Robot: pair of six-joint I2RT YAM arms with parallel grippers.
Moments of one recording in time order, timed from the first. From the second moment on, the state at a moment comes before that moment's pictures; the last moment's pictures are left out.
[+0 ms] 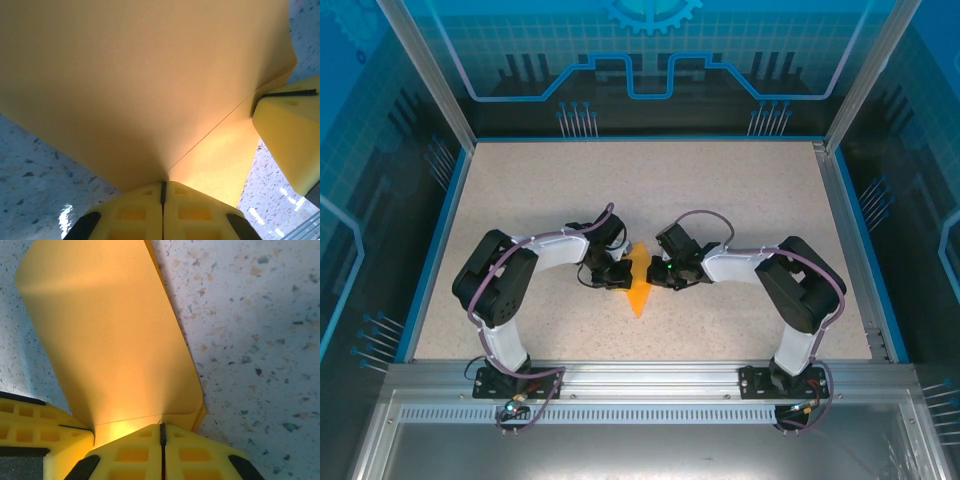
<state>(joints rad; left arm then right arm) -0.51 1.82 1.00 -0.57 0.43 -0.47 0.71 1.78 0.90 -0.15 -0.23 0.83</state>
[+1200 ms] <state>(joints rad) -0.52 1.83 1.00 -0.53 0.44 -0.45 0.76 1.78 0.88 -0.10 -0.19 0.94</state>
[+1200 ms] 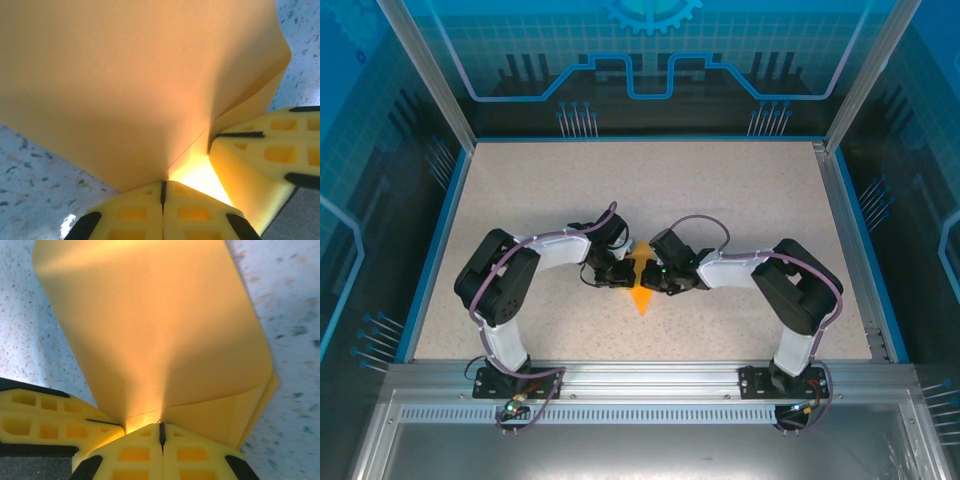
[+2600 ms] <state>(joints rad) -0.53 1.82 0.99 -0.45 0.44 -0.45 0.62 1.70 0.88 -0.17 -0.16 0.86</state>
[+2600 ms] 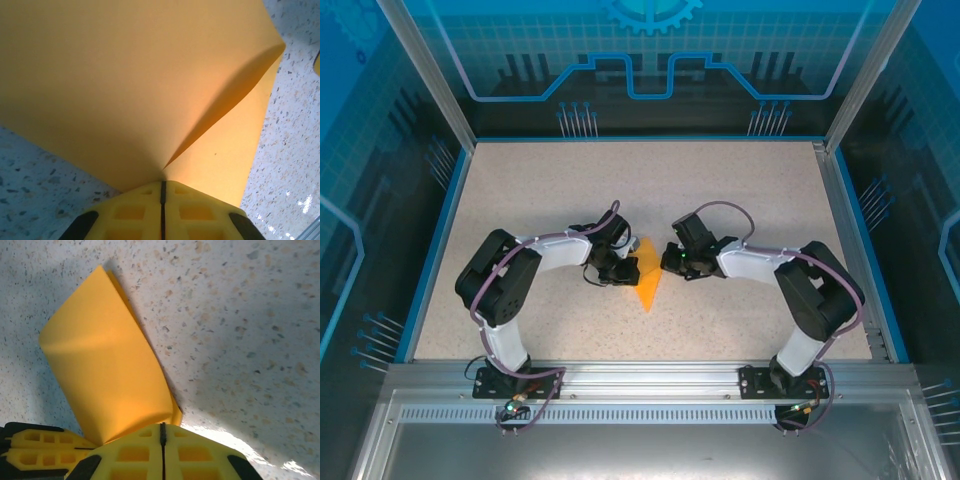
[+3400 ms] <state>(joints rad) -0.53 1.77 0.99 -0.55 0.34 -0.45 0.65 1.74 0.89 -0.12 -0.30 0.86</state>
